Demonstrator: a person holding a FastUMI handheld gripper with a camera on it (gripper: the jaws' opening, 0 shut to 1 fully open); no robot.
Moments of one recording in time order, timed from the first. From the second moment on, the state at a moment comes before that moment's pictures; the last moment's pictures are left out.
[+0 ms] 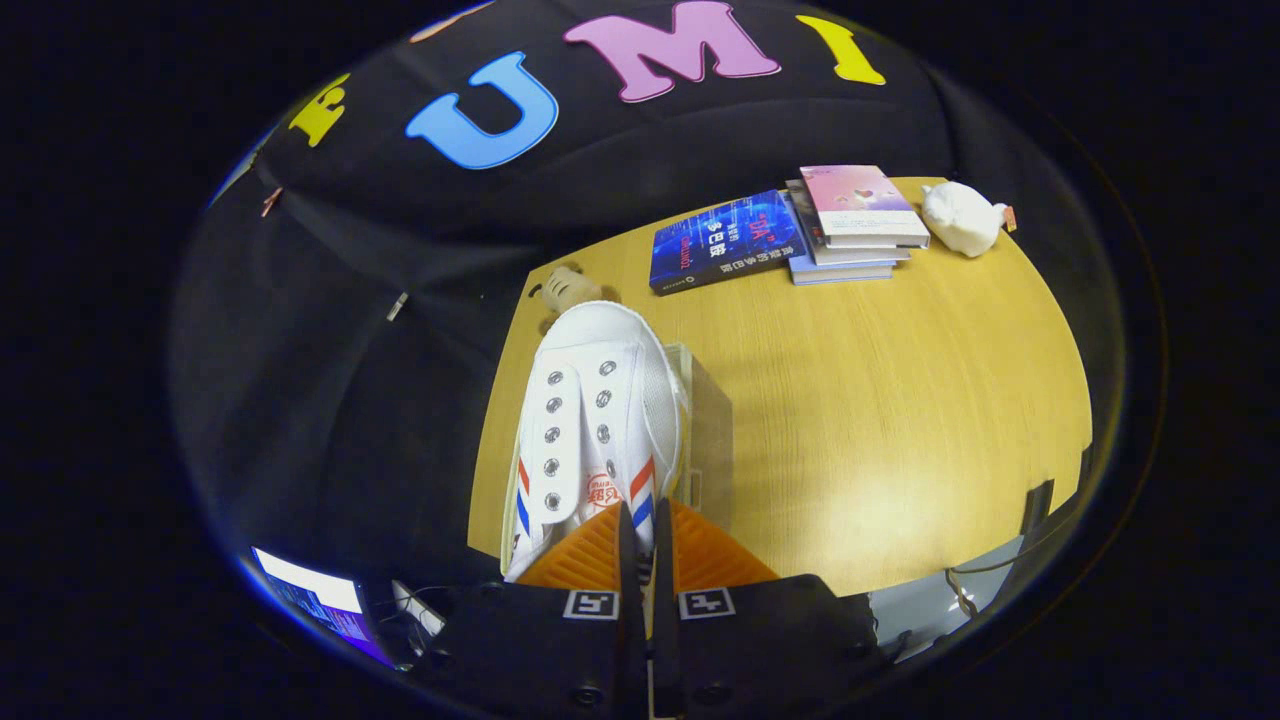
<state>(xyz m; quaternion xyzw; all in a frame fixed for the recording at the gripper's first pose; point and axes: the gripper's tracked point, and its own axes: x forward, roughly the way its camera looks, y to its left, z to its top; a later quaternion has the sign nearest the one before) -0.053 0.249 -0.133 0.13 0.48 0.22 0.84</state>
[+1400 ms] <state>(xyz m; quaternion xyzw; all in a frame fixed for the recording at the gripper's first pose) 0.008 0.141 -0.091 -0.01 0.33 0.22 0.92</state>
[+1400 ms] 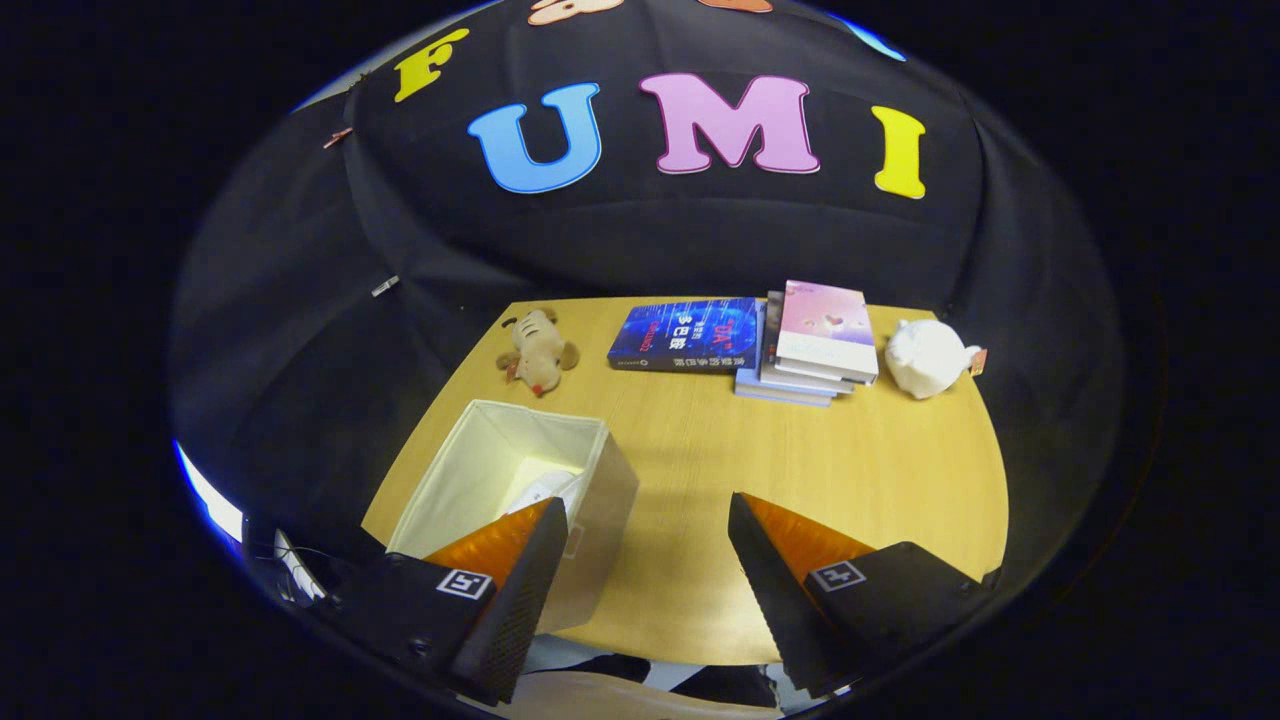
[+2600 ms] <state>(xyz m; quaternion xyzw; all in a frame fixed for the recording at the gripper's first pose) 0.061 -0.036 0.030 -0.01 0.03 0.18 0.98</state>
